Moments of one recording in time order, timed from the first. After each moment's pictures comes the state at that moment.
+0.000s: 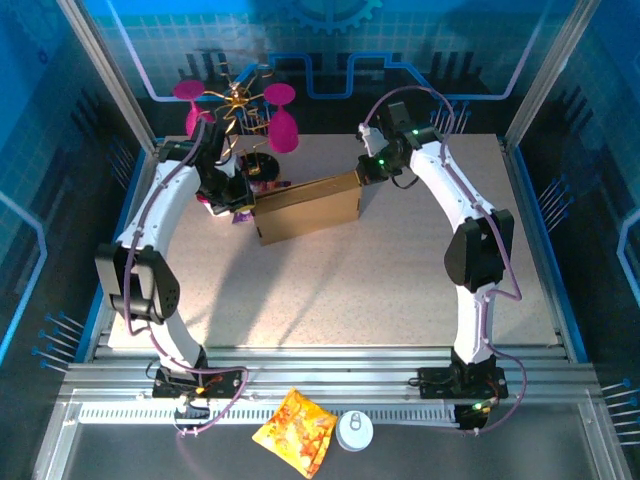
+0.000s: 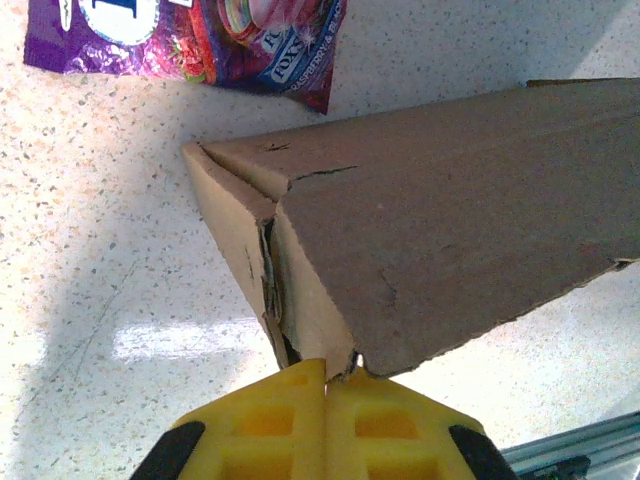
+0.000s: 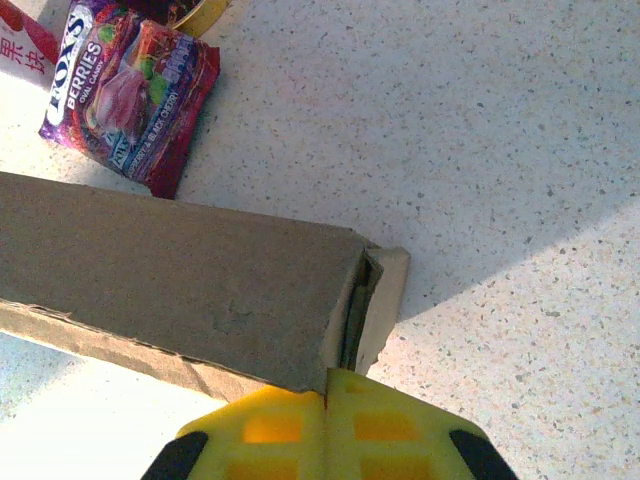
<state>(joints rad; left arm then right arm) -0.07 1.74 1.69 -1.21 0.37 -0.40 0.33 2.07 2.06 -1.05 -0.29 0.00</state>
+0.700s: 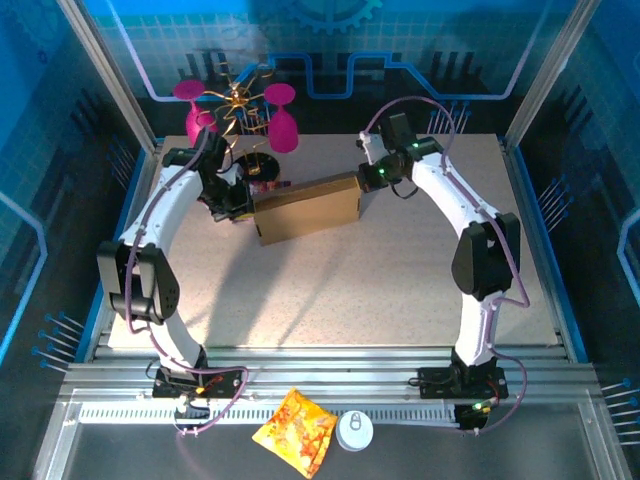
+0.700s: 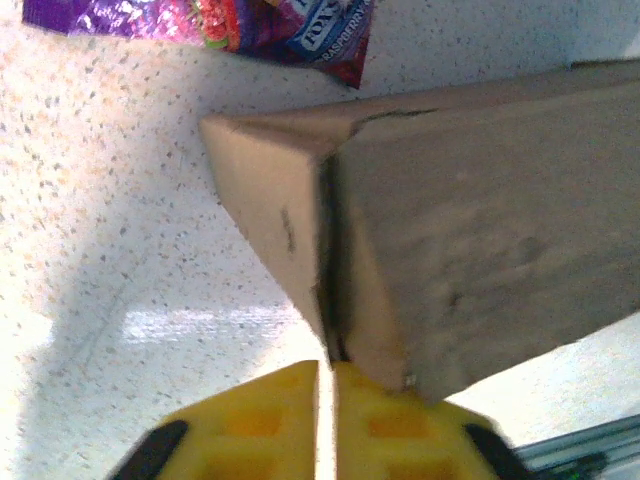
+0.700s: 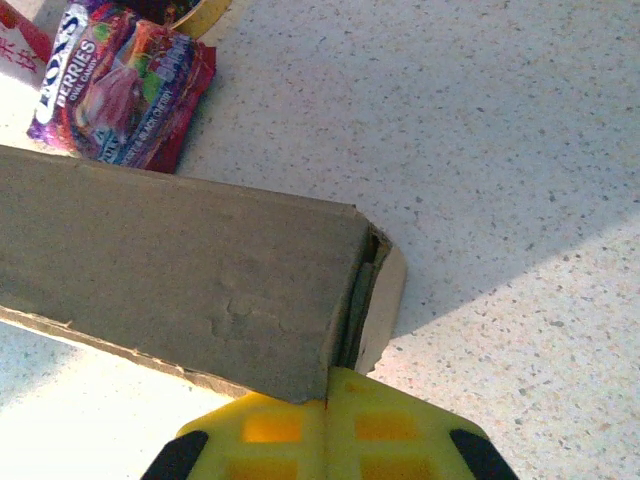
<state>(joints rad) -0.07 1.73 1.59 -1.17 0.36 -0.40 0.33 1.97 1.83 -0.86 -0.27 -0.01</state>
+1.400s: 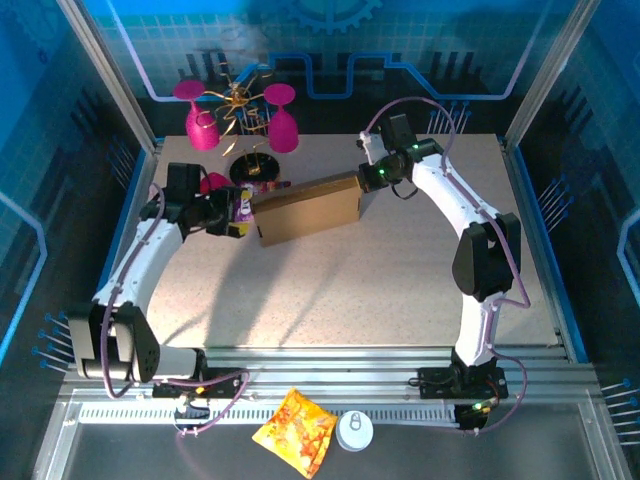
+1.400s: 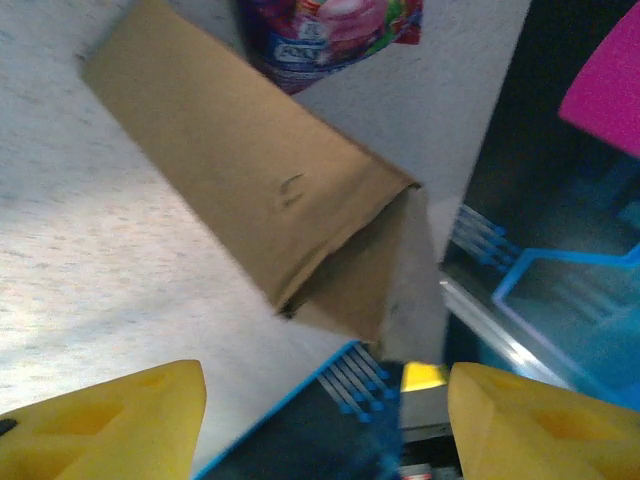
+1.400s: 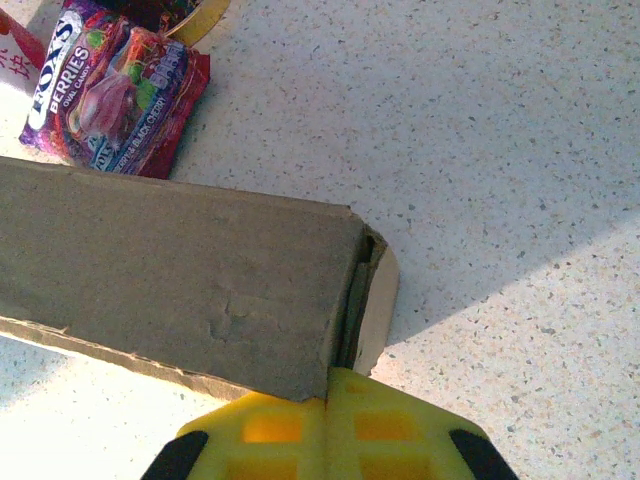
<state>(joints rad) 0.00 1.37 1.10 -0.56 0.53 -1.59 0.33 1.97 1.82 -0.83 -0.26 -0.01</state>
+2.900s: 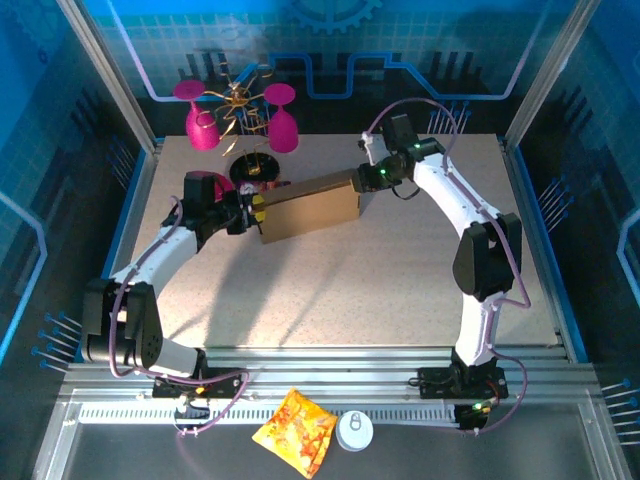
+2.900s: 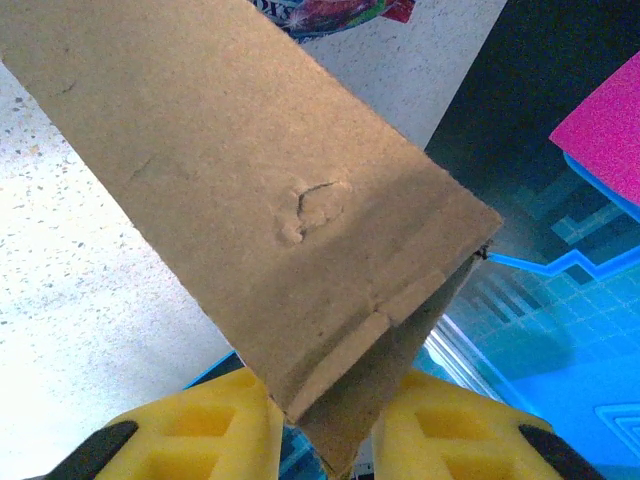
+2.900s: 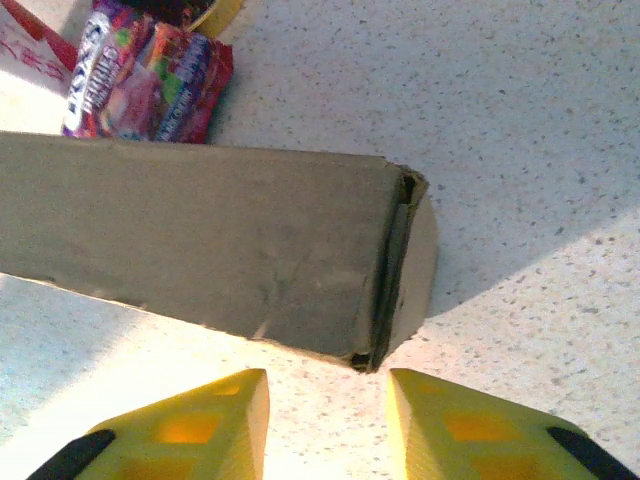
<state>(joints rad) -0.05 1.44 0.93 -0.15 0.57 -1.85 0.32 1.96 1.83 -0.86 -0.34 0.05</state>
